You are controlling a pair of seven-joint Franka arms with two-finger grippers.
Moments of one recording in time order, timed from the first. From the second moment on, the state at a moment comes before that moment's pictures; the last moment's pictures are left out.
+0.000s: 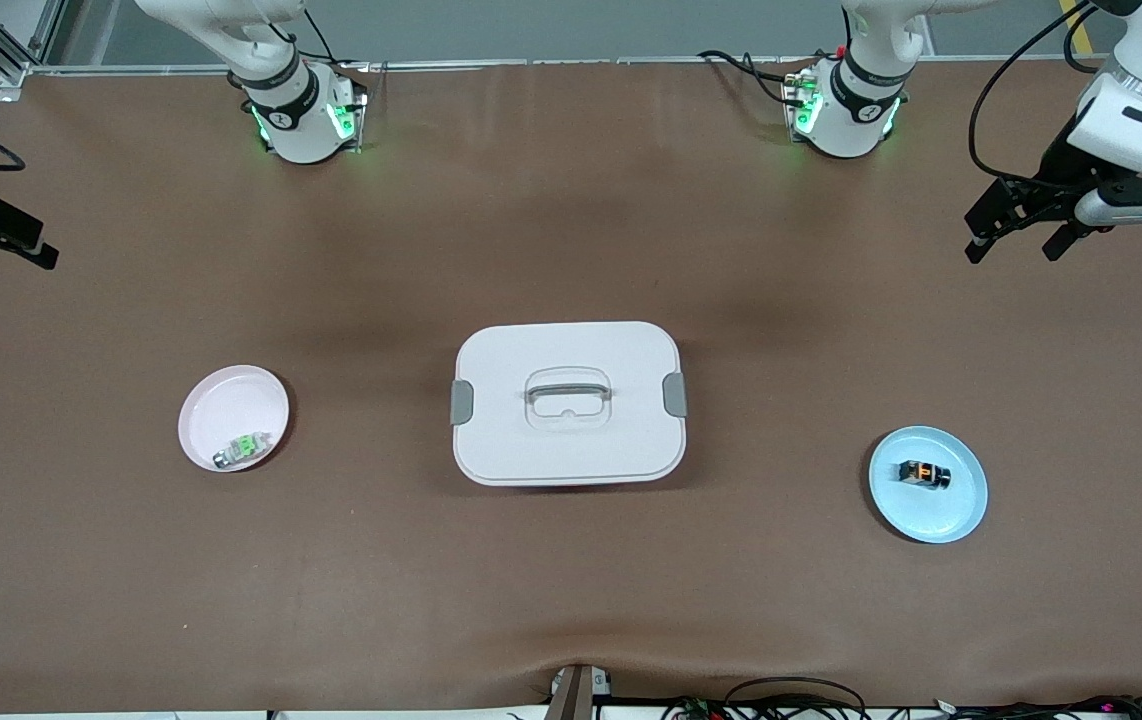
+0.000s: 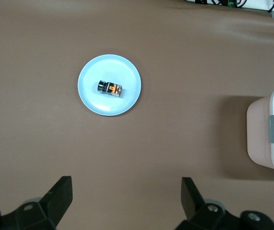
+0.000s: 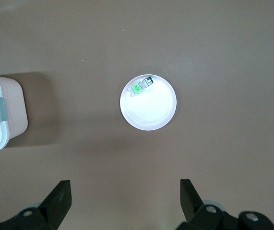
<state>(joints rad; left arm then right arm) 0.05 -0.38 -0.10 -2.19 -0.09 2.09 -0.08 -0.01 0.03 -0.06 -1.44 0.05 1.46 -0.01</state>
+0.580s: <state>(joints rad) 0.03 -0.21 -0.10 -1.94 -0.05 1.93 -0.07 -0.01 0.03 -0.06 -1.44 0.05 1.46 -0.01</state>
